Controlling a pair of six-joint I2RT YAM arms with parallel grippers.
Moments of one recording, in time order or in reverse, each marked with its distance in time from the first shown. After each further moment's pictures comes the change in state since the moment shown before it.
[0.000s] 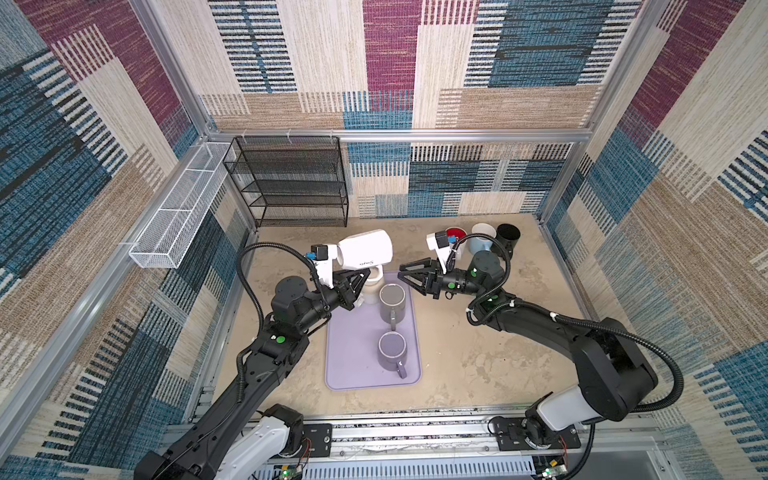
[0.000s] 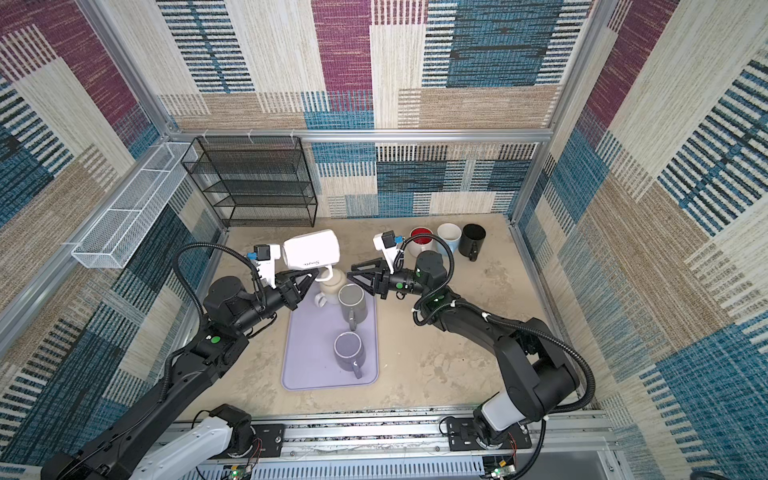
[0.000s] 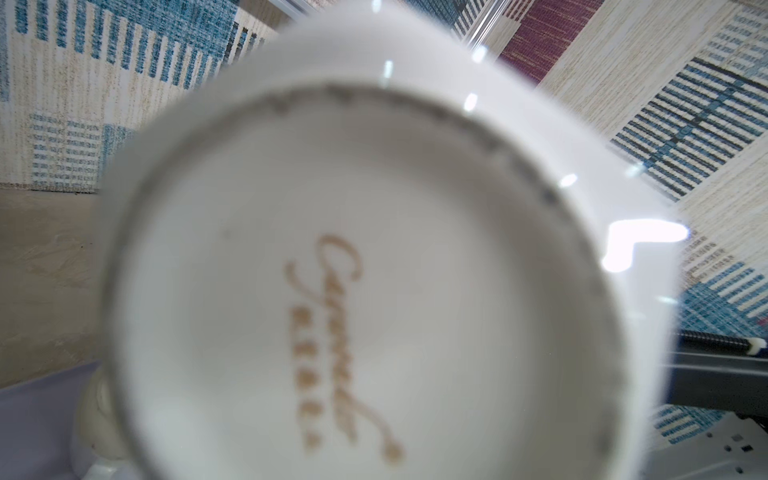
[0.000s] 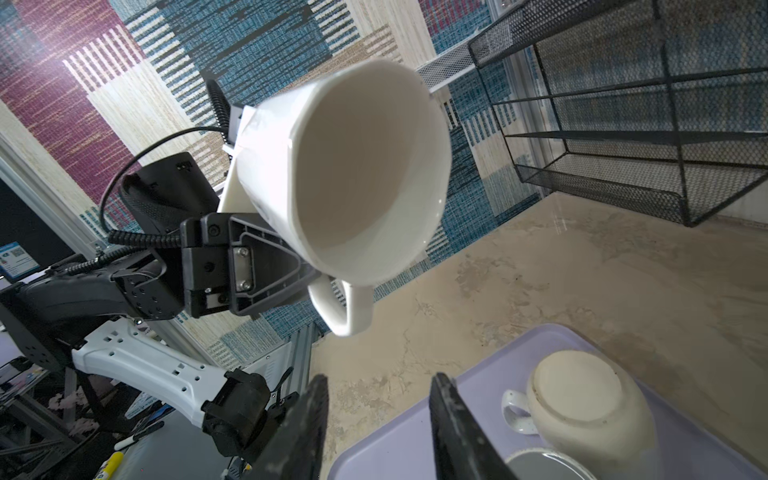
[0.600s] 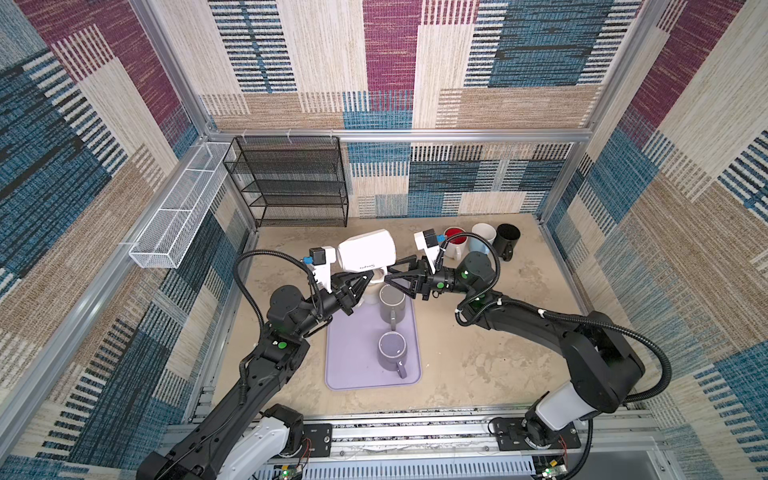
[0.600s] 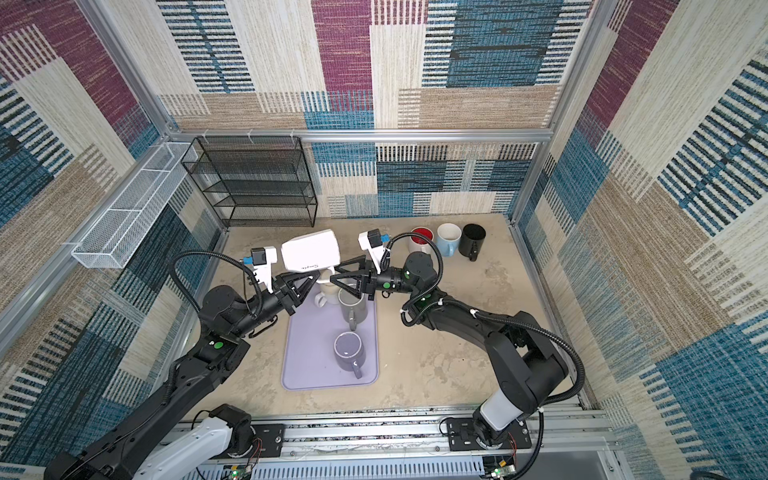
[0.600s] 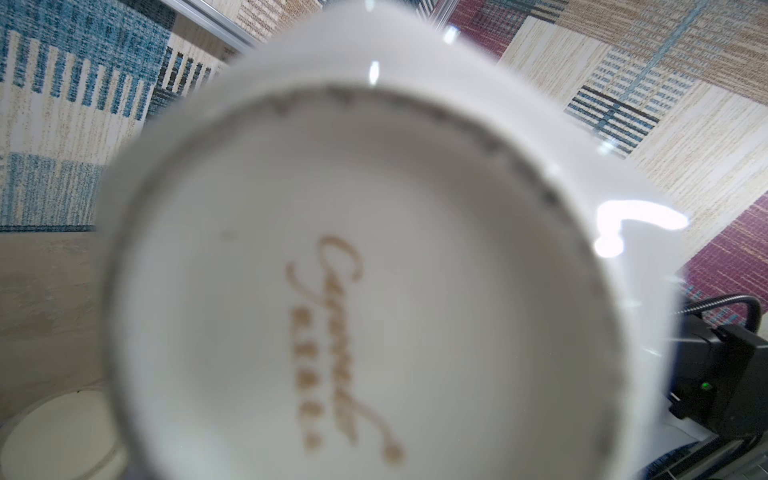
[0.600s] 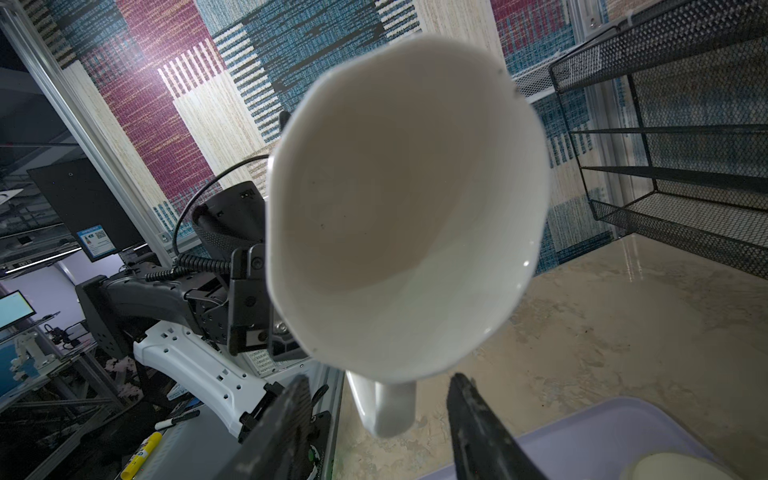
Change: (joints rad) left arm 0.000 -0.021 -0.072 0.208 0.082 -0.071; right arm 0.087 0.064 0.067 0.144 -0.012 0.073
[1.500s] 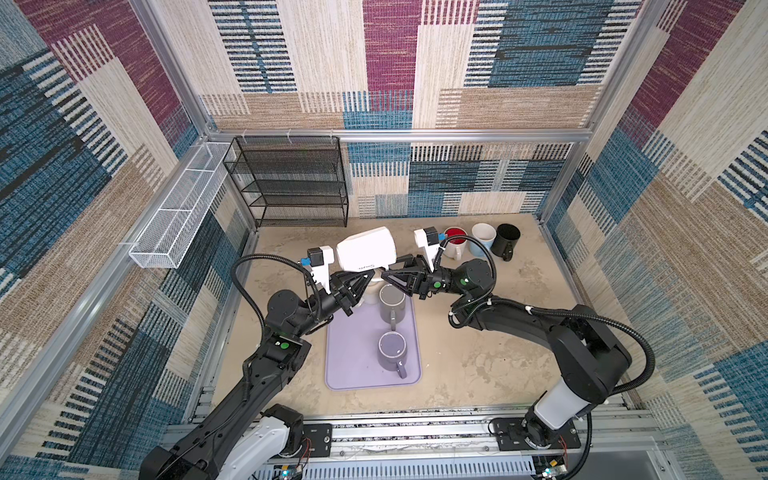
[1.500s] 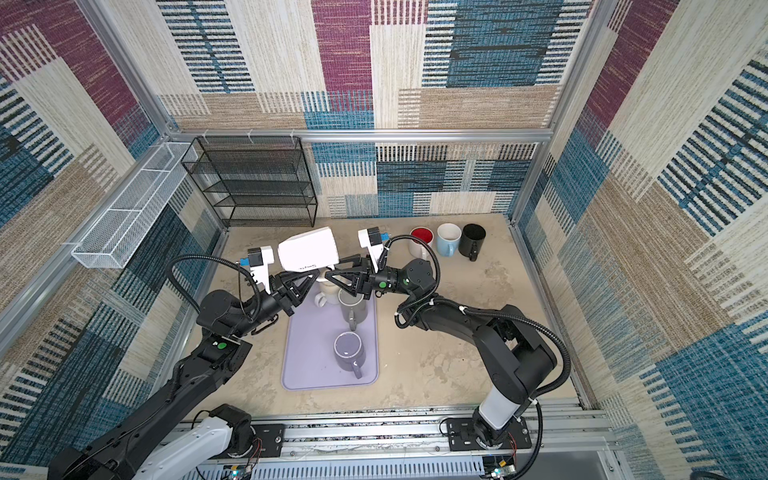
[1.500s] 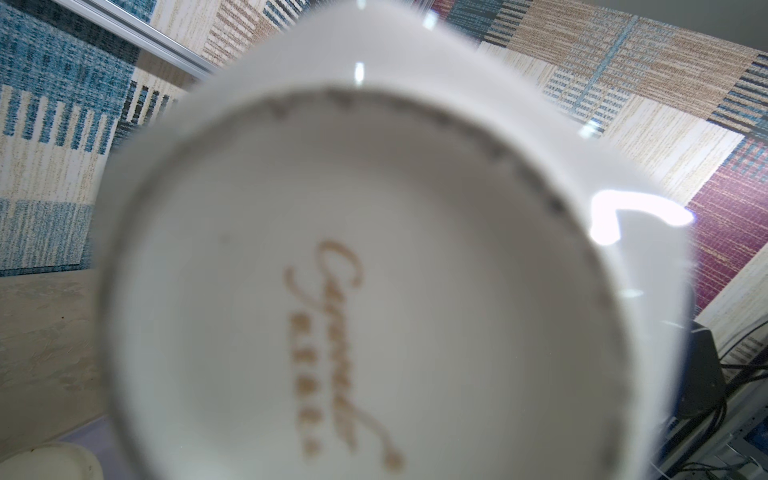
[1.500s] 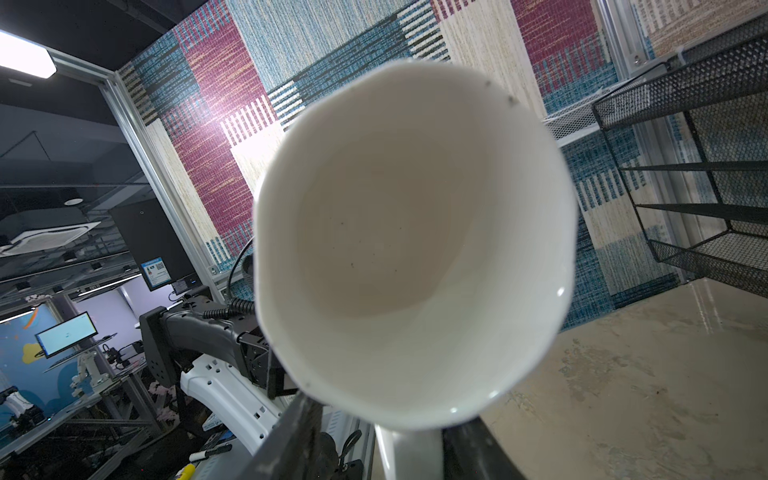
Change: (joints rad) left arm 0.000 0.018 -0.028 0.144 0.050 -0.027; right arm 0.033 0.061 0.012 0.258 0.024 0.193
